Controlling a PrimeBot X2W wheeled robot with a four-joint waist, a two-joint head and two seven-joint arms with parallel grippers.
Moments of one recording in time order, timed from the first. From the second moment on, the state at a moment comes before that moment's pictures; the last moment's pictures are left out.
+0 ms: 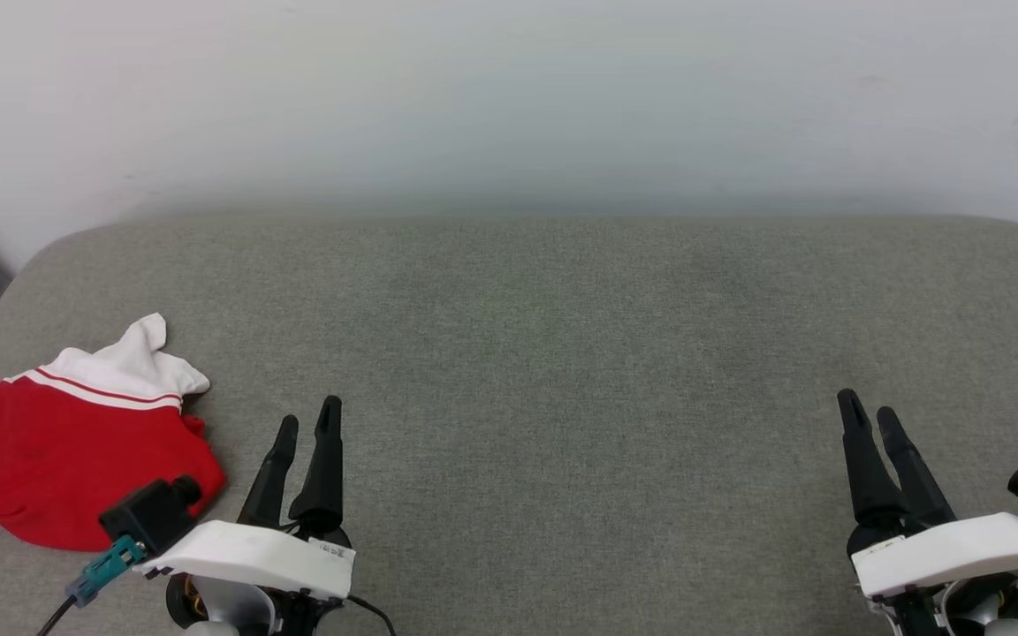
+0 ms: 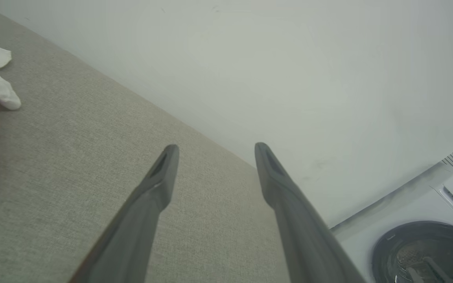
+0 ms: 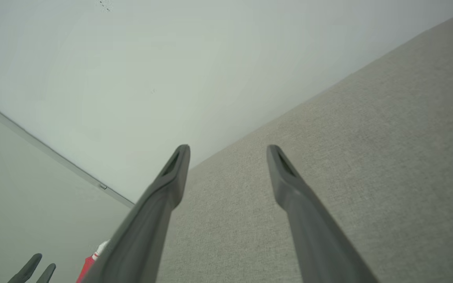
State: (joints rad) left arm -0.06 0.06 -0.06 0.14 -0.78 -0.13 -0.10; right arm -0.02 -0.05 -0.02 0.08 0.75 0.13 -0.03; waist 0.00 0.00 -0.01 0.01
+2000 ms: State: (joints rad) left arm -0.07 0.07 -0.10 0.21 -0.18 -0.13 -0.24; right arm 0.01 -0.05 -0.03 -0.01 0.14 0.13 -0.03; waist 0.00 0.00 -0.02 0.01
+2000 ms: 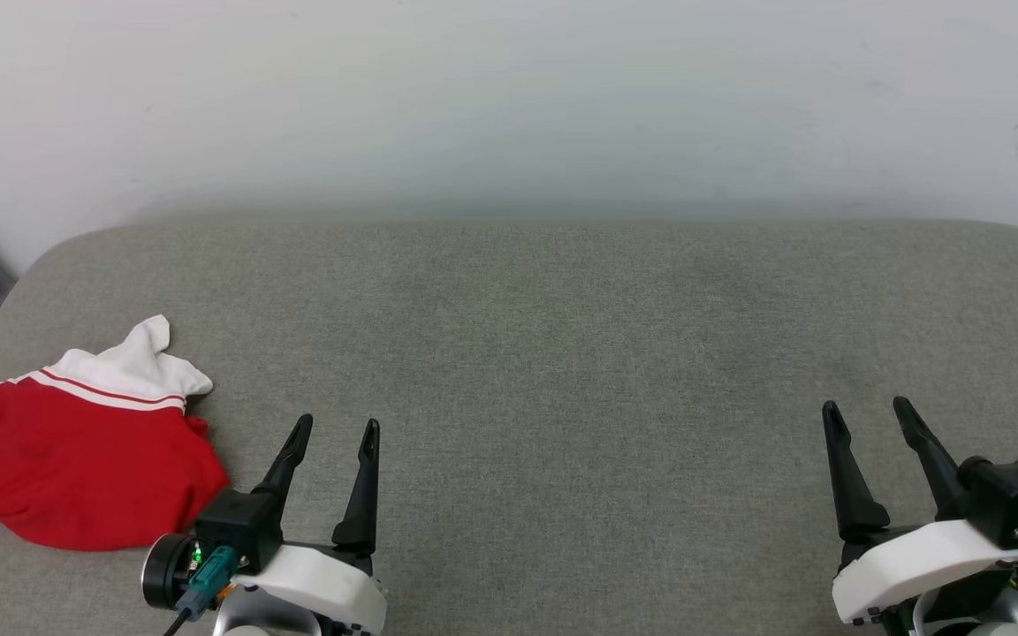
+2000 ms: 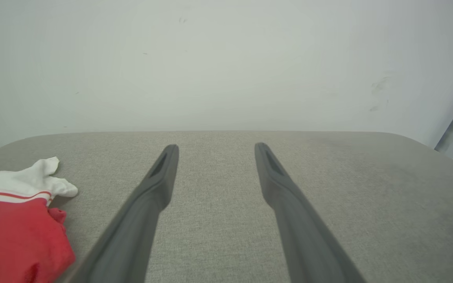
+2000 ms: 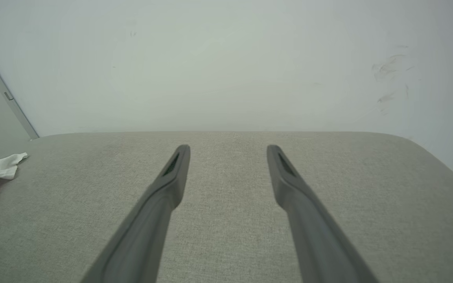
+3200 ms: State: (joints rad) left arm -0.09 0.06 -0.06 0.25 -0.16 -0.12 -0.26; right arm 0.00 -0.05 -0.01 -0.03 0.06 0.13 -0.03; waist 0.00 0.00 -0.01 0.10
